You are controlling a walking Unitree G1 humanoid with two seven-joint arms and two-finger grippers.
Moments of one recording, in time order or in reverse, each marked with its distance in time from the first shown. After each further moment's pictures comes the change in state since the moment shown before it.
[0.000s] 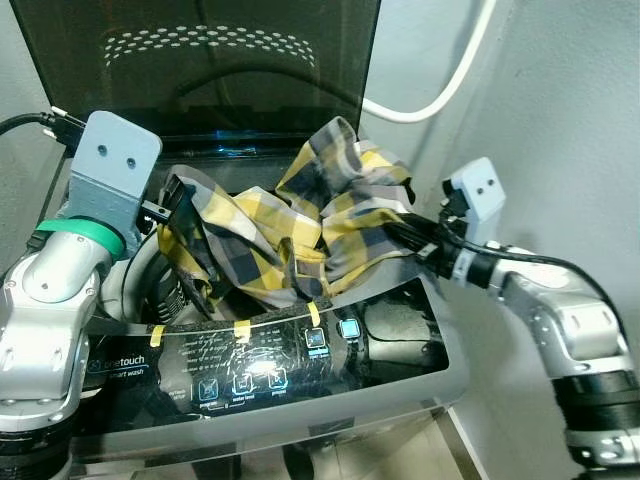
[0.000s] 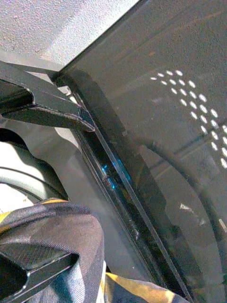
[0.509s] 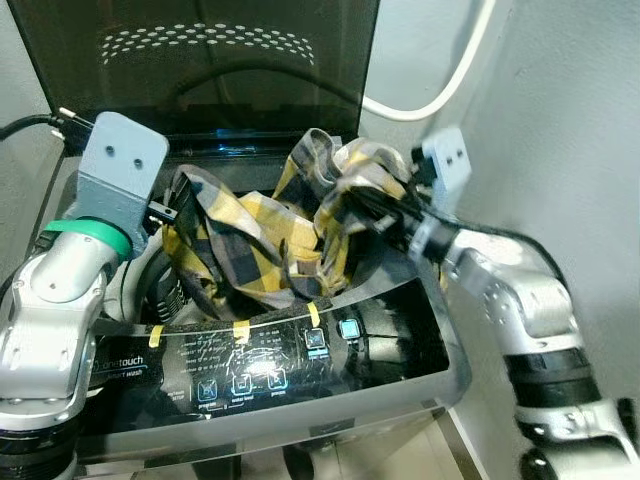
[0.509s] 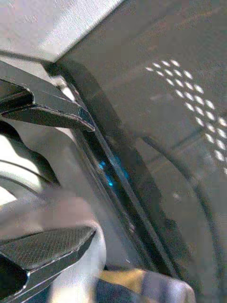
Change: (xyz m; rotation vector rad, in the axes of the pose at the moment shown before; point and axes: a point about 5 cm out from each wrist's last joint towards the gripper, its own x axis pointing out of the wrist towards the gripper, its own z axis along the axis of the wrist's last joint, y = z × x) left arm 0.005 -0.007 0.006 -0.029 -0.028 -0.004; right arm 0.056 0.069 0.053 0.112 -0.286 0.201
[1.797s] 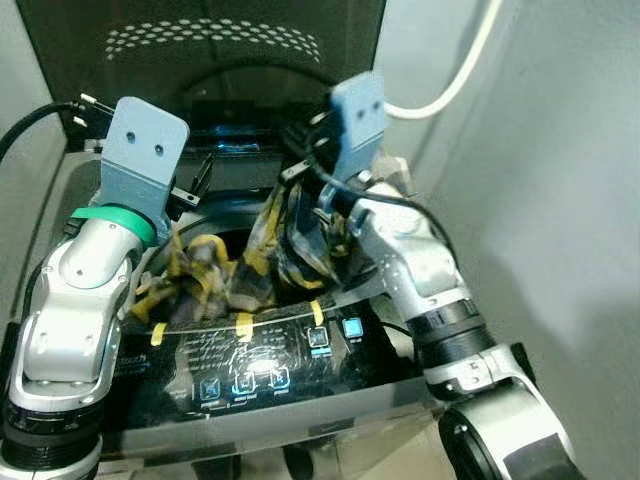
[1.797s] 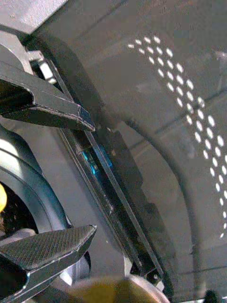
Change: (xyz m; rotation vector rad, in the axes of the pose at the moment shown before) left arm 0.010 -0.014 0.008 -0.028 -0.048 -0.031; right arm 0.050 0.009 0.027 -0.160 -0.225 -0.093
